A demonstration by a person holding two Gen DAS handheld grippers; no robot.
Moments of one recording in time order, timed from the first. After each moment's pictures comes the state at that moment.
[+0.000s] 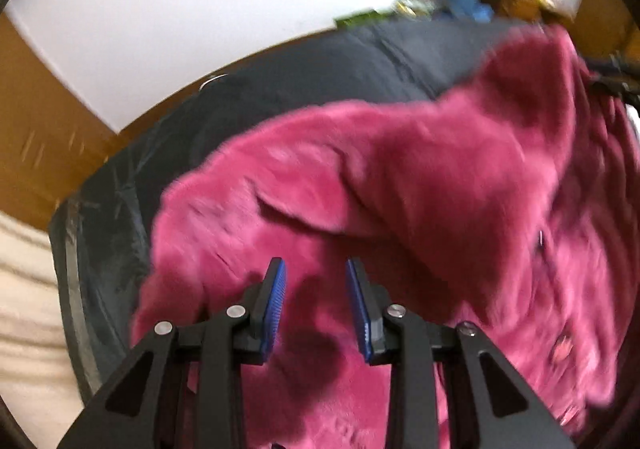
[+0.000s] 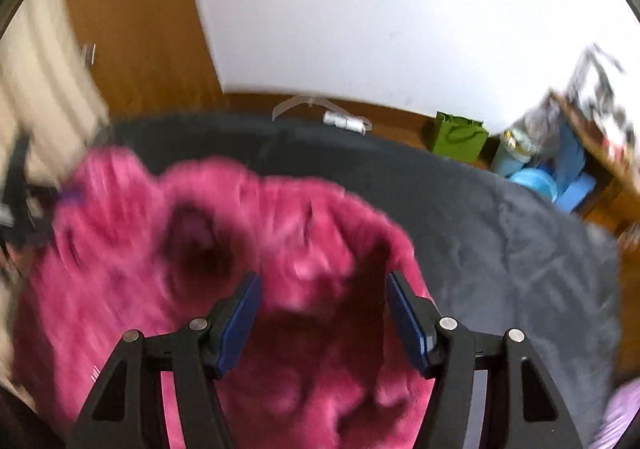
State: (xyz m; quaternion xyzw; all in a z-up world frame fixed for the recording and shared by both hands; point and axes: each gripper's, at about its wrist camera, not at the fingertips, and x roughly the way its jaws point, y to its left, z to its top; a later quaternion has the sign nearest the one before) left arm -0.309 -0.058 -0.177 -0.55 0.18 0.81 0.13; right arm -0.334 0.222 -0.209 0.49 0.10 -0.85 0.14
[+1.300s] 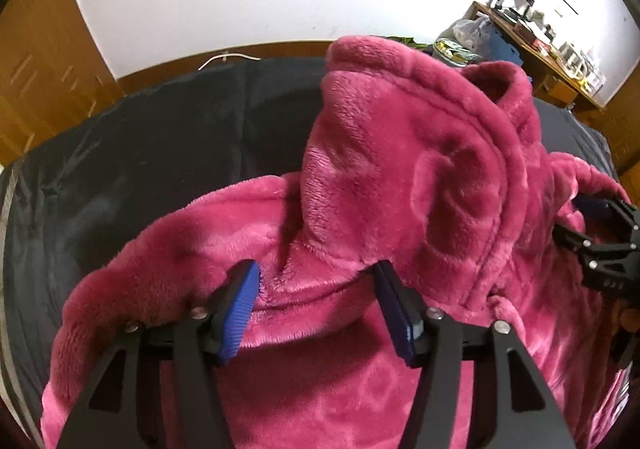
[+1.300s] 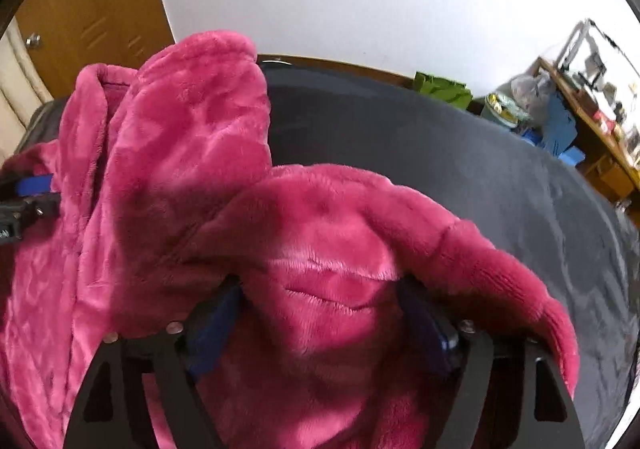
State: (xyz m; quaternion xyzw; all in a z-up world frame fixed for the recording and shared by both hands) left arm -0.406 -0.015 -0.209 -0.56 0.01 0.83 0.06; right arm -0.450 0.223 -0.281 0.53 0.07 -0.84 0.06
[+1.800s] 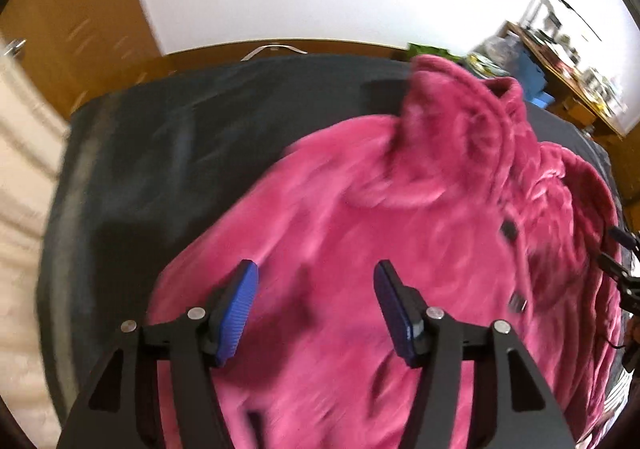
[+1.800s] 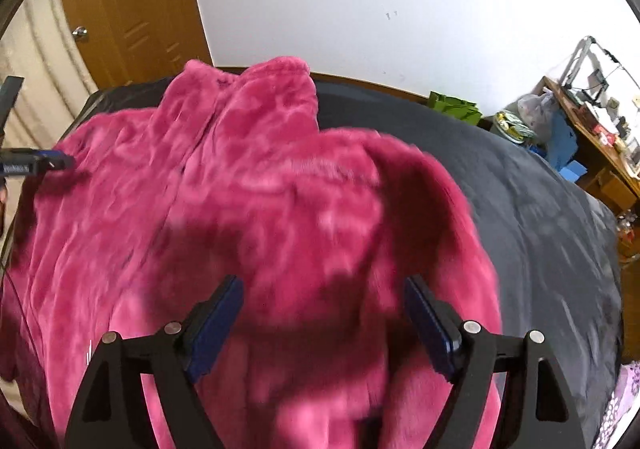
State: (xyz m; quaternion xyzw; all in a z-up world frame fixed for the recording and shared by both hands) left arm -0.294 -0.117 -0.143 -0.56 -0.03 0.83 -0.01; right arm -0.340 0.231 -0.232 0.50 0.07 -0.86 0.10
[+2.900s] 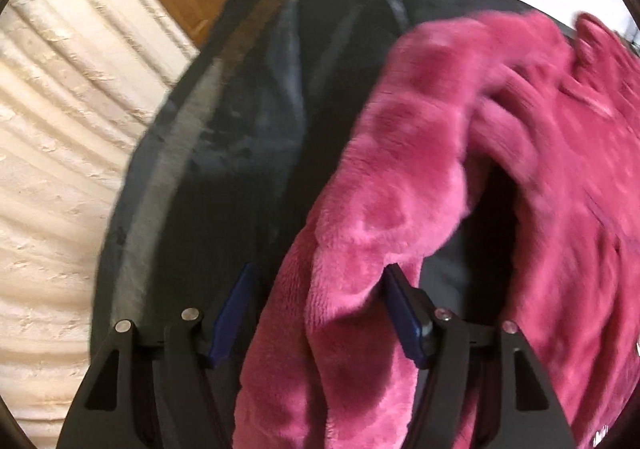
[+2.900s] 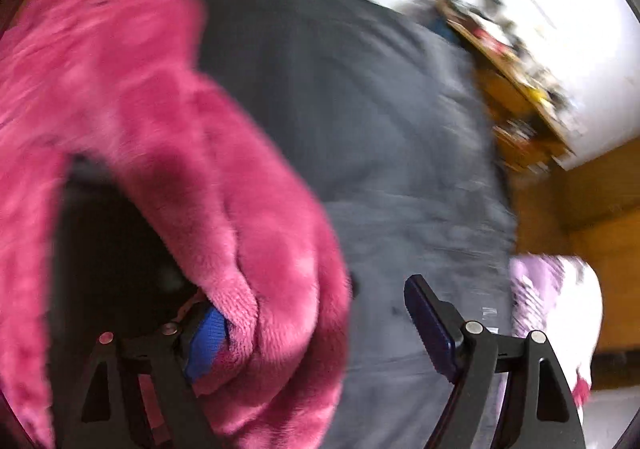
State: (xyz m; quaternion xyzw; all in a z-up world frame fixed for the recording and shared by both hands) left arm -0.213 -0.205 -0.208 -0.59 -0.01 0.78 -0.23; right arm -0.223 0.430 -0.277 0.59 0.14 -0.78 -0.16
